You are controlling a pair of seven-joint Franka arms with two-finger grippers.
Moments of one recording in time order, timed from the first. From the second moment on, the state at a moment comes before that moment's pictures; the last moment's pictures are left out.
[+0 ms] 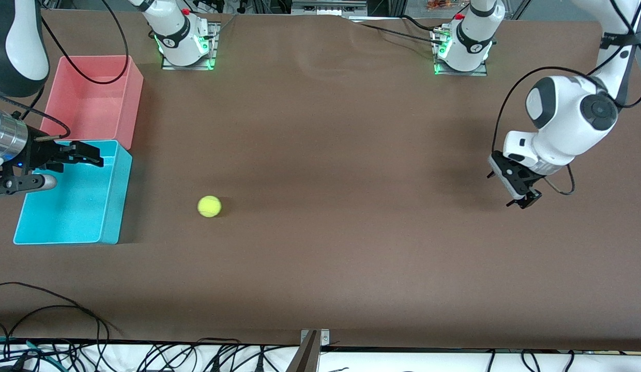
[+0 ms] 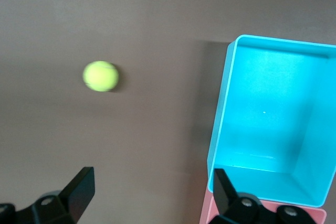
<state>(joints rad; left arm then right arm) 0.00 0.15 -0.02 -2.18 -0.07 2.47 1.18 -0.06 0.23 0.04 -1.55 0.02 1.67 -0.17</state>
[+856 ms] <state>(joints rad) 0.03 -0.02 0.05 -2.16 -0.07 2.43 1.18 -0.02 0.30 0.13 -1.55 0.06 1.61 -0.46</state>
